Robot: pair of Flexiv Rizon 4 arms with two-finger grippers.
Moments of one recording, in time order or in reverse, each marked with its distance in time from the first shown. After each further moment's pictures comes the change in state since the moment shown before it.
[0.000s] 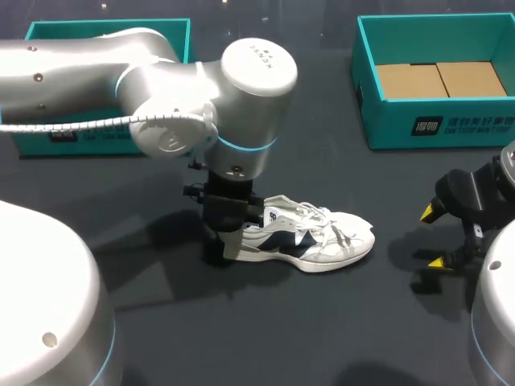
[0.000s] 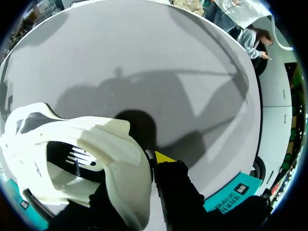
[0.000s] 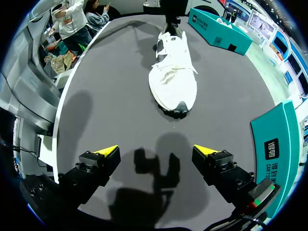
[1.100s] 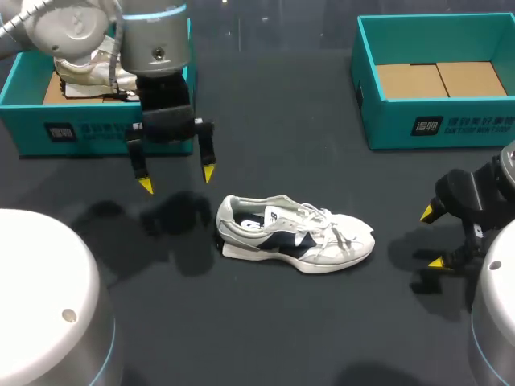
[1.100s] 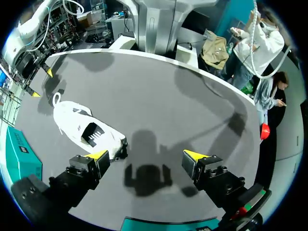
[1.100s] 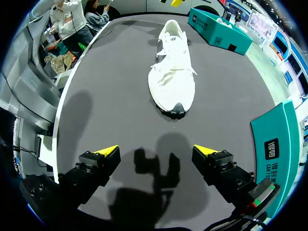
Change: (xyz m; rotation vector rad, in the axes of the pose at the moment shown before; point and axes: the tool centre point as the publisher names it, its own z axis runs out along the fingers) left arm 0.087 -0.008 -0.114 0.424 -0.239 -0.310; right arm 0.000 0.000 0.000 0.000 0.000 0.000
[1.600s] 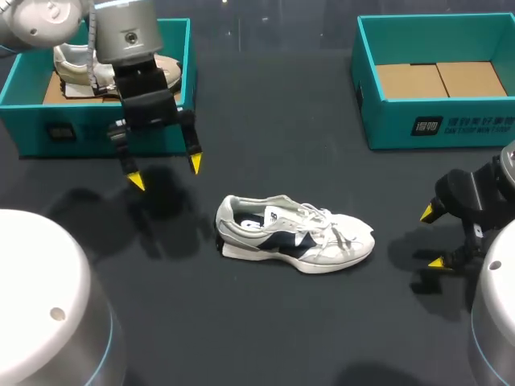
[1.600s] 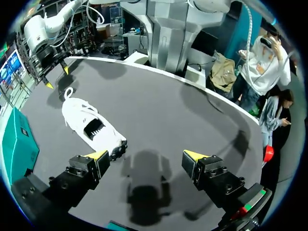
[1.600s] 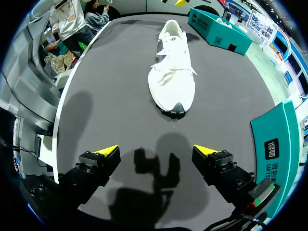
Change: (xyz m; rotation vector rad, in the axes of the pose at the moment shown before) left arm 0.008 0.017 -0.003 0.178 -0.070 -0.140; right arm 0.000 0.000 0.000 0.000 0.000 0.000
